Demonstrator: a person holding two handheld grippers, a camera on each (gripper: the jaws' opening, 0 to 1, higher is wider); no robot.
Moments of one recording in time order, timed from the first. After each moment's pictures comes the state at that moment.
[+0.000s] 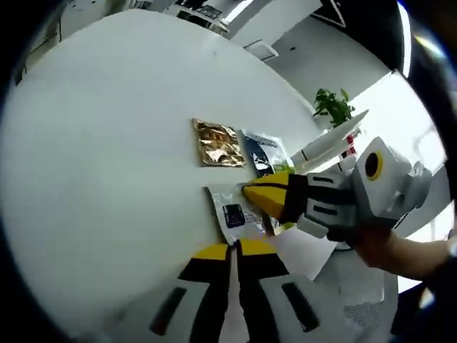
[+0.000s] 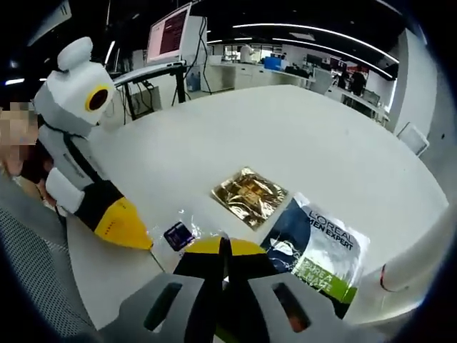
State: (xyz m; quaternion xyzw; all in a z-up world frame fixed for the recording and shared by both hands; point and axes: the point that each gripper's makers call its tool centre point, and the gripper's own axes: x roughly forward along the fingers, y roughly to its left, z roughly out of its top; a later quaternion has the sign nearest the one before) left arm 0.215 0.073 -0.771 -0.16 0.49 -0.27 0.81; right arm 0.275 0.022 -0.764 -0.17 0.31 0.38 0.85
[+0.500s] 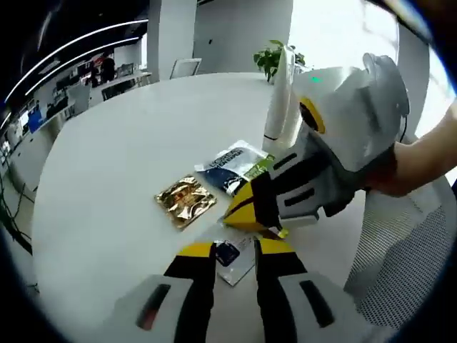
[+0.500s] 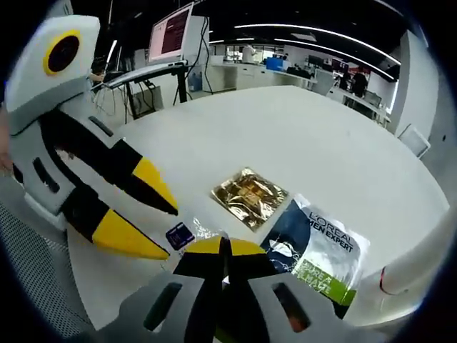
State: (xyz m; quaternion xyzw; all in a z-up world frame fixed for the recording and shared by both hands) left arm 0.257 0.039 -0.744 0.11 0.35 -0.36 0.86; right arm 0.276 0.022 -0.764 -0.17 0.31 0.39 0.85
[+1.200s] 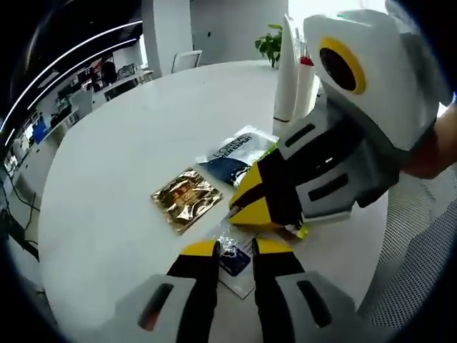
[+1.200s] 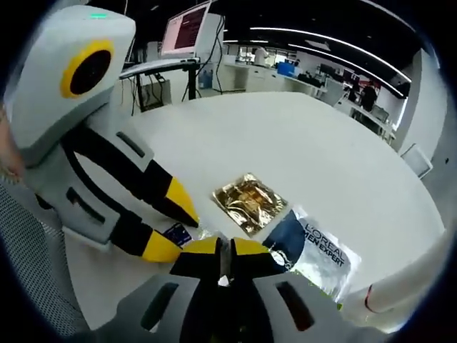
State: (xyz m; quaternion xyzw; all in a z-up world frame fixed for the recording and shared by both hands) left arm 0.262 0.040 -0.764 0.15 0.36 -0.33 0.86; right arm 0.284 0.020 -0.756 -0.23 0.28 0.40 0.84
